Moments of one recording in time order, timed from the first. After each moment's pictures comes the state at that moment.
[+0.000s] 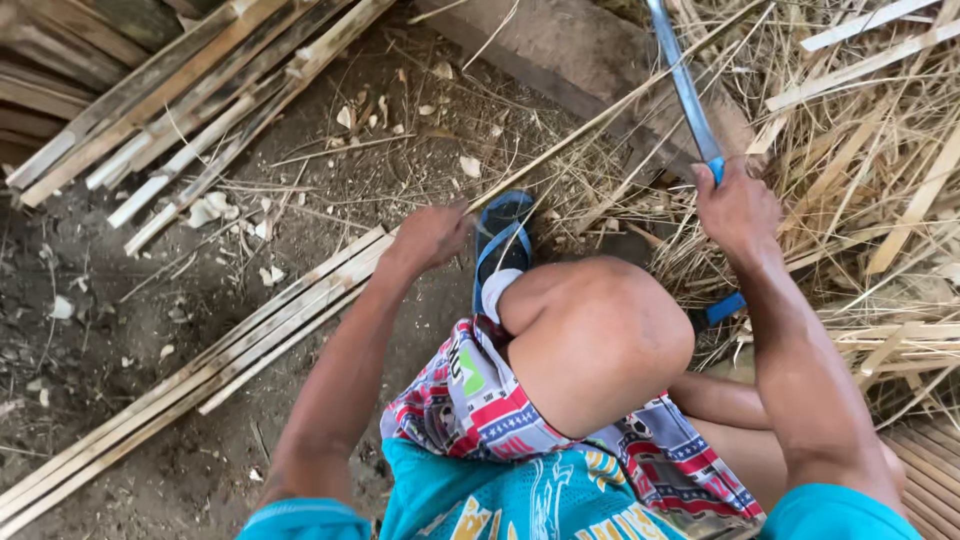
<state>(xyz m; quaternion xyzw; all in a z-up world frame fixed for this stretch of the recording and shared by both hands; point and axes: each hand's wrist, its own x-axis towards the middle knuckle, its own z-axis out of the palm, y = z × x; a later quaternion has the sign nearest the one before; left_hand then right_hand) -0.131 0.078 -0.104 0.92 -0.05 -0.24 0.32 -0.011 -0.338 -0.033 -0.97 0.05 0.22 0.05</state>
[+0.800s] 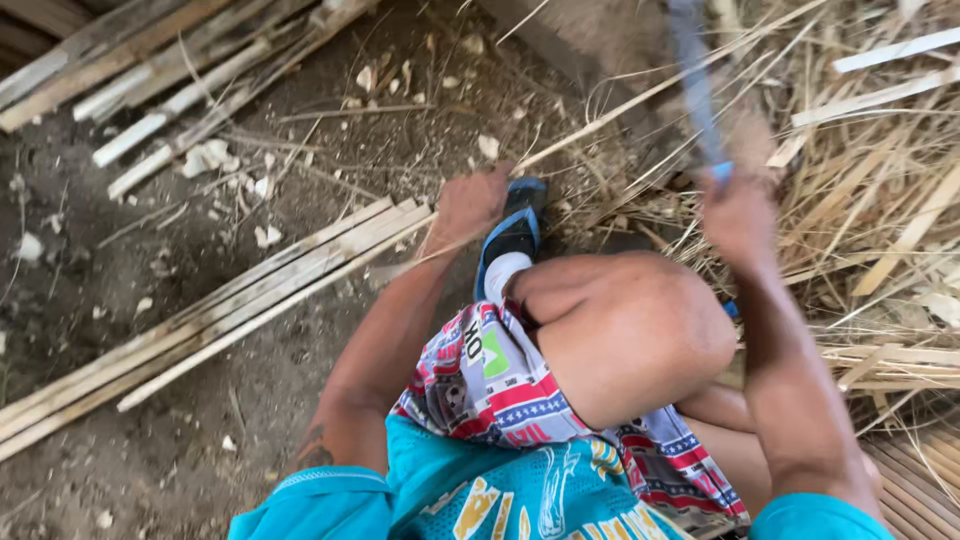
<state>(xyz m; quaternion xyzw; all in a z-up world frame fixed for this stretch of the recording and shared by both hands) -0.127 0.042 -0.119 0.95 0.01 -0.11 0.30 -0.021 -0.342 -0.056 -0.98 -0.06 0.16 0.05</state>
